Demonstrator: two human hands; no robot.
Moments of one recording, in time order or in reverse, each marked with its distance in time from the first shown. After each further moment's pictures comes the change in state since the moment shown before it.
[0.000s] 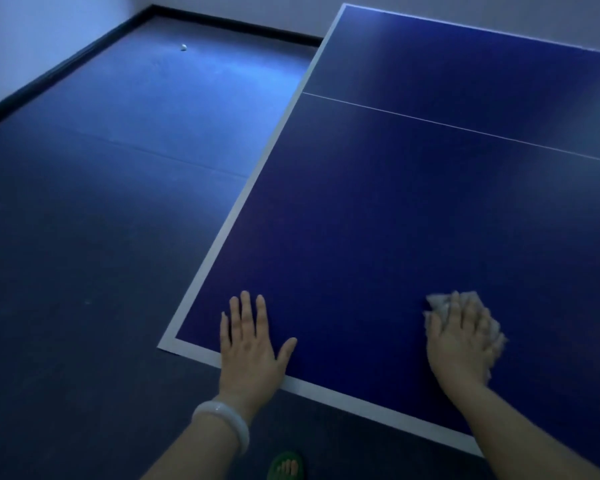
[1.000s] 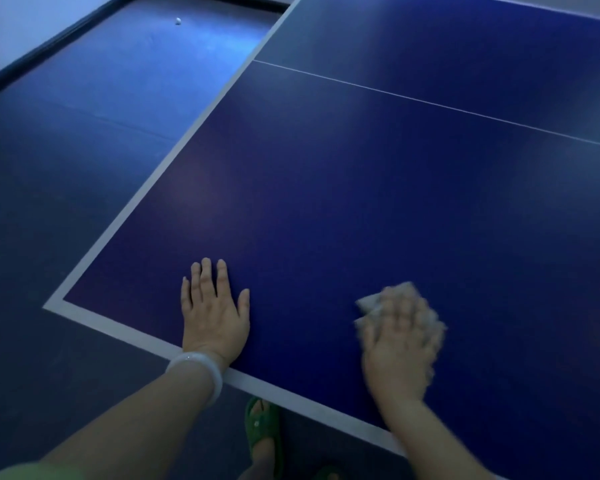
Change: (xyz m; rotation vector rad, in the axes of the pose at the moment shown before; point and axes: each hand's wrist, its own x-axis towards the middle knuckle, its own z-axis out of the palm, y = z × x) left_hand 0.013 0.137 0.033 0.084 0.151 -0.221; right_hand 0.008 0.095 -0.014 -0.115 0.065 -0.327
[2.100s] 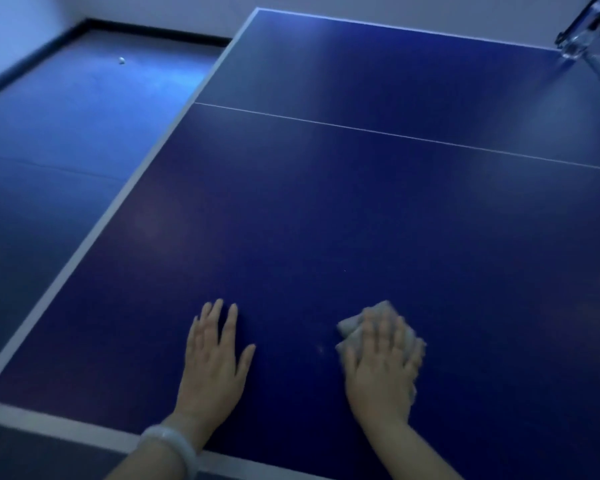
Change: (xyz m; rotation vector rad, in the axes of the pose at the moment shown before) left_hand 0.006 0.047 -0.010 -0.146 -0.068 0.354; right_hand 0.032 0.020 -0.005 0.009 -0.004 0.084
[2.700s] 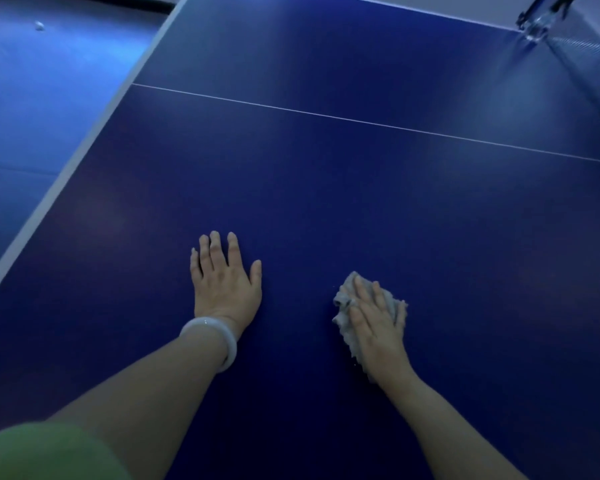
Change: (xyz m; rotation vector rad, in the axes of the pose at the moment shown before) left_hand 0.182 0.046 0.019 0.083 0.026 -0.085; right_hand 0.094 0.003 -0.021 0.522 -0.081 -0.142
